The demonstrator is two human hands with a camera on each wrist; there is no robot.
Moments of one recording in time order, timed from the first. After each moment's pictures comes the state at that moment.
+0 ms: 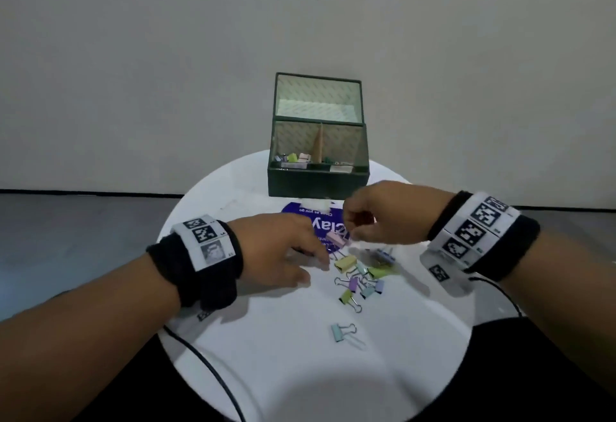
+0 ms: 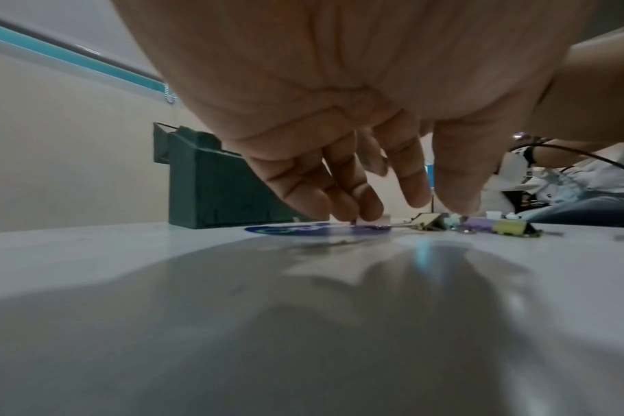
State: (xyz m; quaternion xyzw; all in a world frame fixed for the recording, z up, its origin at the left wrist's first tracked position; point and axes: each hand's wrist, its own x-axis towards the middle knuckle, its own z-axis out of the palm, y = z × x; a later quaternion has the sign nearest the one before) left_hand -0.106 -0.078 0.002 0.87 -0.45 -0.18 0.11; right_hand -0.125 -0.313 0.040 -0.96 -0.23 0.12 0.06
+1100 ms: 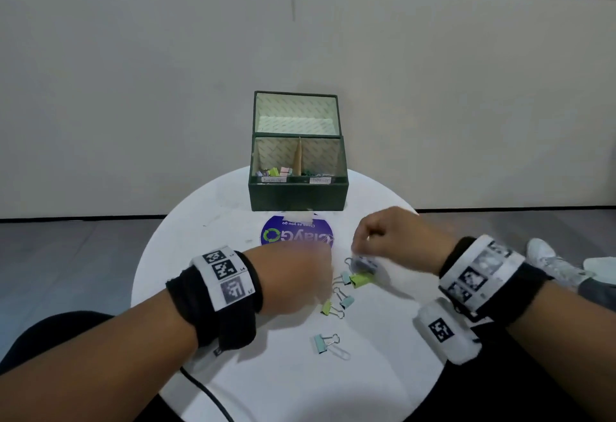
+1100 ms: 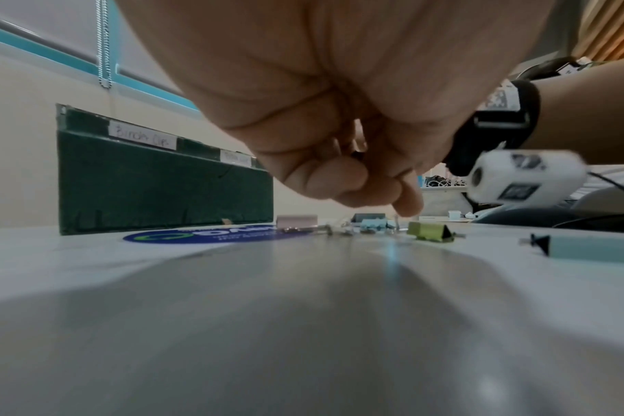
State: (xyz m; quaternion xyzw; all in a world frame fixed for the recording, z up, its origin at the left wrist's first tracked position) left_hand -0.132 -0.120 -0.002 0.86 -0.48 -0.17 0.08; right_hand -0.164 -0.345 0.013 -0.94 -0.01 0.09 0.34
